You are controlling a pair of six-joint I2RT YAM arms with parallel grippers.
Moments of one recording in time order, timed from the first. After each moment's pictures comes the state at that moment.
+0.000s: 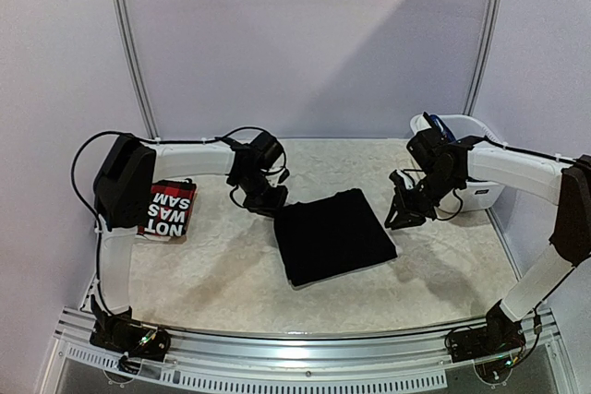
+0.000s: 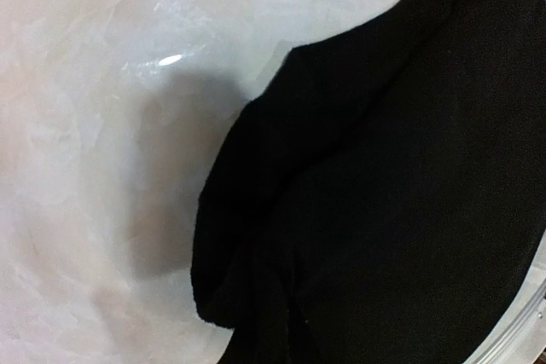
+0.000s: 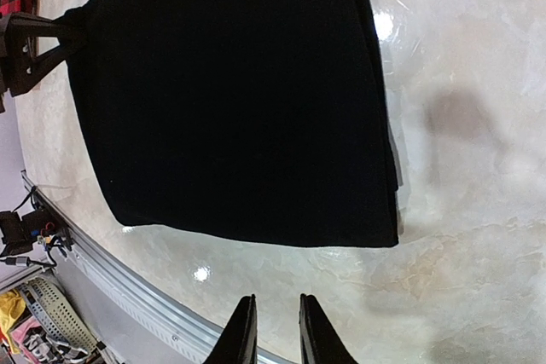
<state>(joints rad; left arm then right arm) -0.67 2.16 1.64 -0.69 0.19 -0.38 0.47 1.58 1.17 -0.85 -0.40 0.46</state>
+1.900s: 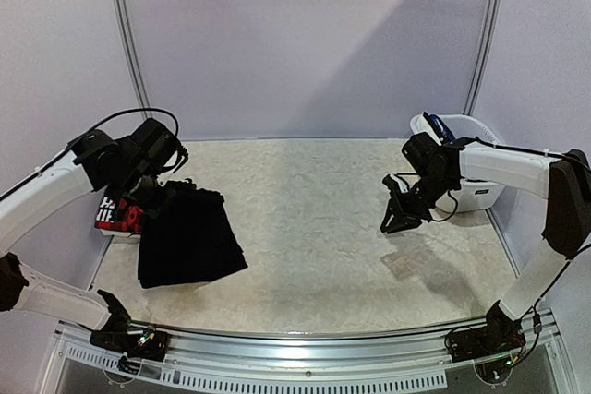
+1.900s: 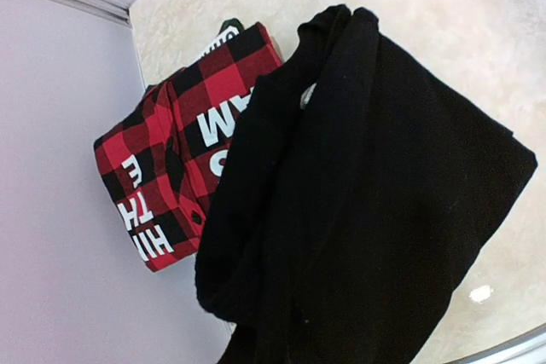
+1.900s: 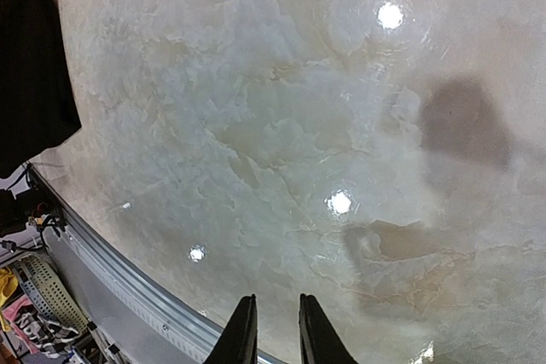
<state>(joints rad) -0.64 1.22 1.19 -1.16 -0.53 -0.04 0.47 1.64 1.18 -0.84 -0.44 0.38</state>
